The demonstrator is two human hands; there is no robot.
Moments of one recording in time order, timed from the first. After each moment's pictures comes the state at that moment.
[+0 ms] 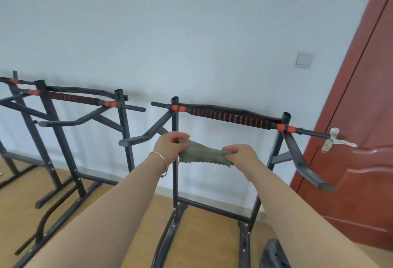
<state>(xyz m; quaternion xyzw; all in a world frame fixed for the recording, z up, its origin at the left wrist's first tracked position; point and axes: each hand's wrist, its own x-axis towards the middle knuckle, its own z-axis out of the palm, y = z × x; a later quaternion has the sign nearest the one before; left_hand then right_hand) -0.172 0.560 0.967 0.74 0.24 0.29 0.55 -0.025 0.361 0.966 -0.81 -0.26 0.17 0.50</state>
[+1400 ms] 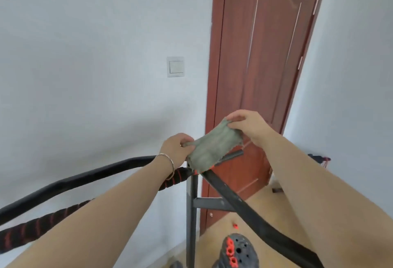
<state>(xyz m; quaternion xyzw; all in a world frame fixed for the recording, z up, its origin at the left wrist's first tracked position) 0.334 0.487 0.985 0.84 -0.14 0.06 0.52 0.309 0.239 1.064 -0.83 0.01 -0.13 0.55</state>
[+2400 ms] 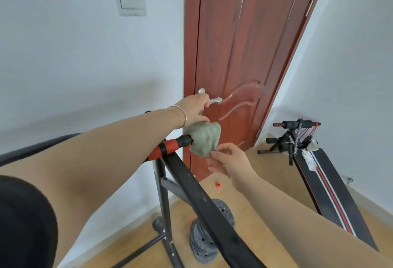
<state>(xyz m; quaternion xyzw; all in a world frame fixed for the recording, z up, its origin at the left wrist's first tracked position) 0.466 0.339 0.960 0.91 -0.37 0.05 0.17 0.319 0.186 0.867 -0.64 0.17 0.02 0.75</state>
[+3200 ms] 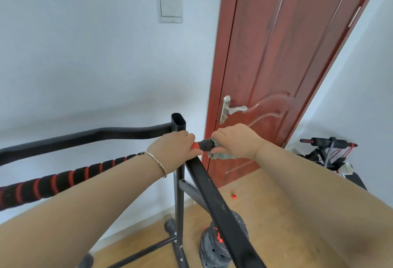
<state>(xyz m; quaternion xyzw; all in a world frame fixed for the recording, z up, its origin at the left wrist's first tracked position) 0.353 0.434 0.940 0.93 -0.32 0.11 -0.12 0.401 0.200 0.941 -0.90 -0.40 -0.11 -0.14</state>
